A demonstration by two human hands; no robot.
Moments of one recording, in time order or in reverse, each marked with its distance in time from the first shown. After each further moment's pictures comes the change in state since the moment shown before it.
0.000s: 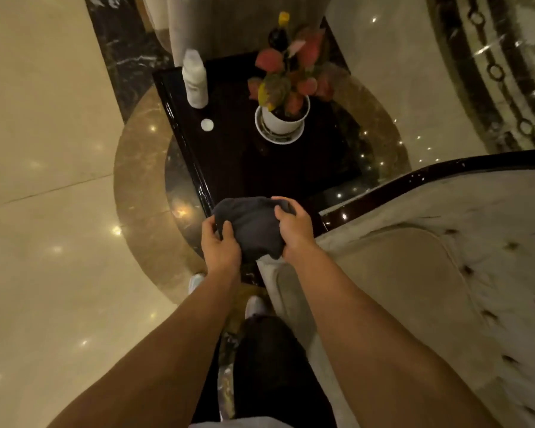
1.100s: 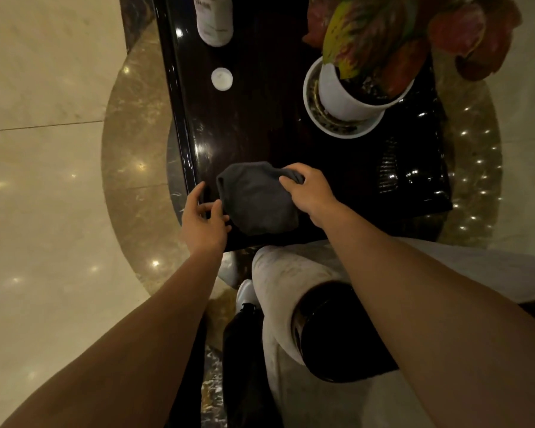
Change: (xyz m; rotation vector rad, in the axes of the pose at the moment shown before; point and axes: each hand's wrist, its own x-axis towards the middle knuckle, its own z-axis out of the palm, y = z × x) left_hand 0.232 -0.074 0.059 0.175 0.284 -0.008; right_hand 0.312 0.023 0.066 -0.719 -0.350 -0.183
